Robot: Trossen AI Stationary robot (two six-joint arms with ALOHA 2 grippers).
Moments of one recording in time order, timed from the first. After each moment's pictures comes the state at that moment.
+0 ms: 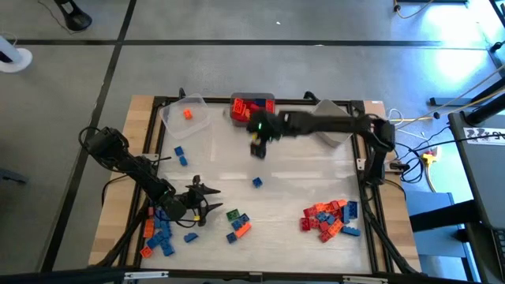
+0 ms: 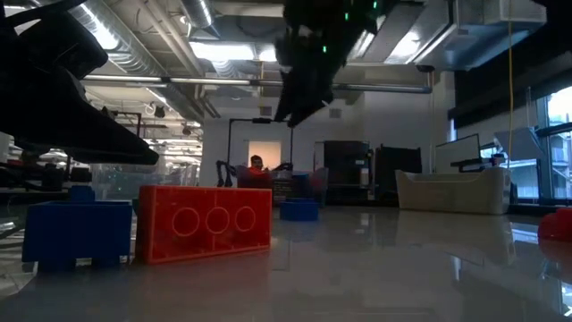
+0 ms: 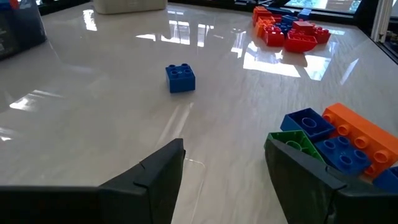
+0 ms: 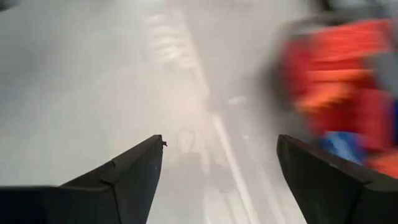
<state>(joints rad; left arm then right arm) -0.72 1.60 0.30 0.77 -0.88 -0.52 -0.18 1.87 1.59 -0.63 0.07 0.04</state>
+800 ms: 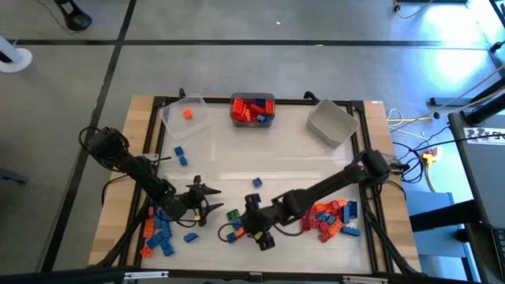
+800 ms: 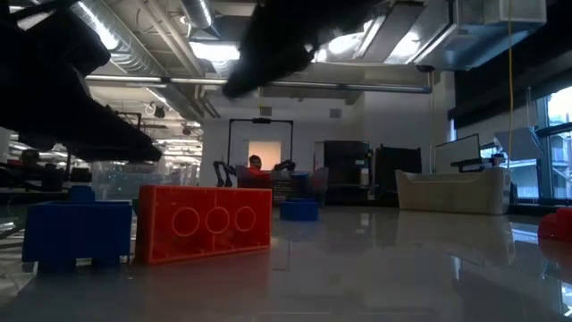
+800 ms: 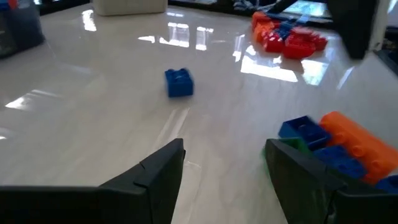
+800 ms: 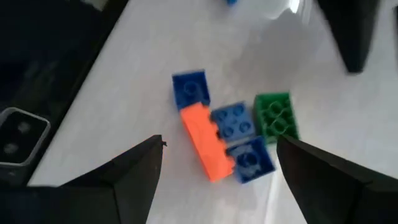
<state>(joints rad) -0.71 1.60 0.31 0.80 -0.87 -0.51 0.43 2.04 1.59 -0.41 0.07 0.06</state>
